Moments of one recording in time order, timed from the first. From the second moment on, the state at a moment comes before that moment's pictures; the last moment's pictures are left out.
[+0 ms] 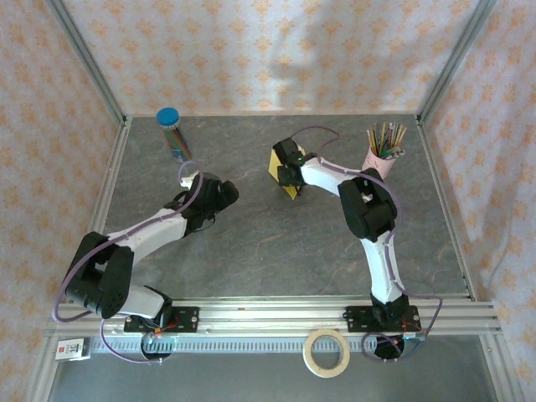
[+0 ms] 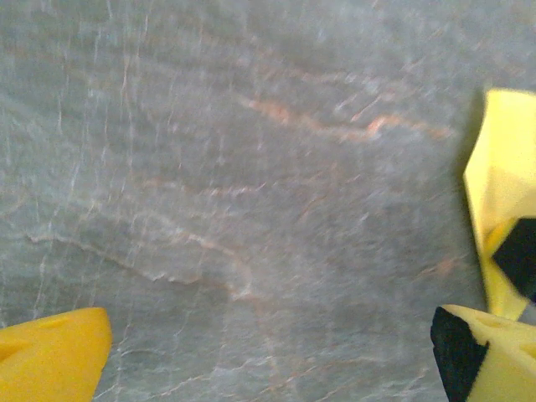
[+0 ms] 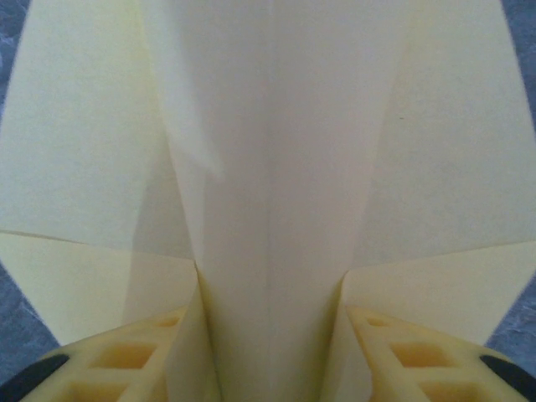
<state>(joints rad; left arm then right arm) -0.38 1.39 0.75 -0.16 -0.18 -0.93 0.54 2.19 1.60 -0.50 0.21 0.42</state>
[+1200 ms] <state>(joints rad) -0.11 0.99 0.22 0.46 -0.69 -0.33 0.24 1.22 0.43 0.41 0.79 0.44</state>
